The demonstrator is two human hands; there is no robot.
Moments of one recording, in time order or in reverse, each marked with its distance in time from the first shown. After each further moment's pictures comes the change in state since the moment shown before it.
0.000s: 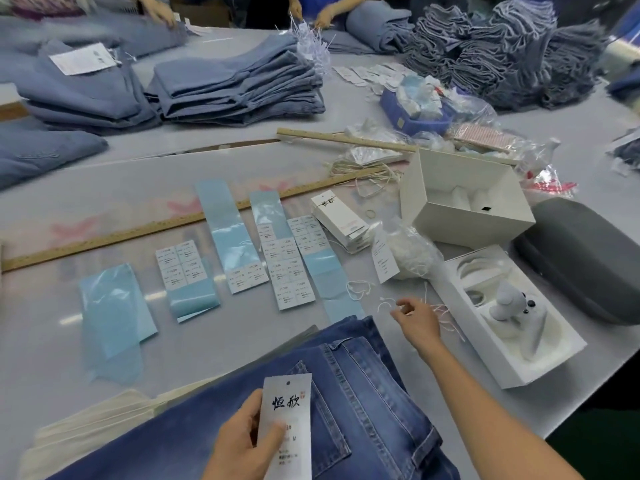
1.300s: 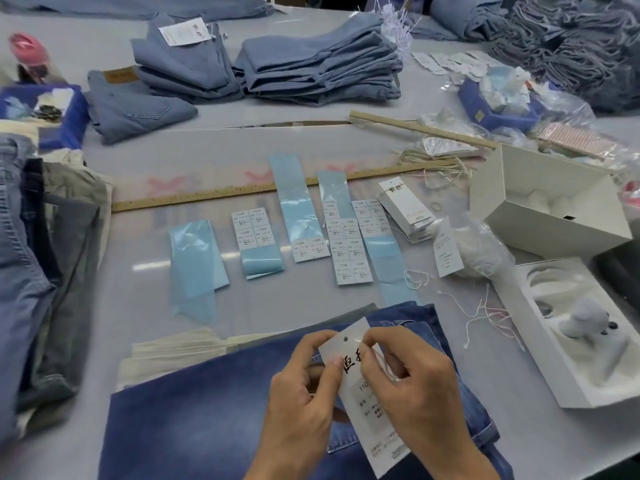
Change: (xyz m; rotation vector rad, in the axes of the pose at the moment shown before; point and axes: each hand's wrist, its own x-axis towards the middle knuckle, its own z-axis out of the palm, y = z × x) left_hand -0.042 0.041 -0.008 -0.517 0.212 0.216; right_hand -0.247 -0.148 -0.006 0.054 -0.008 -0.870
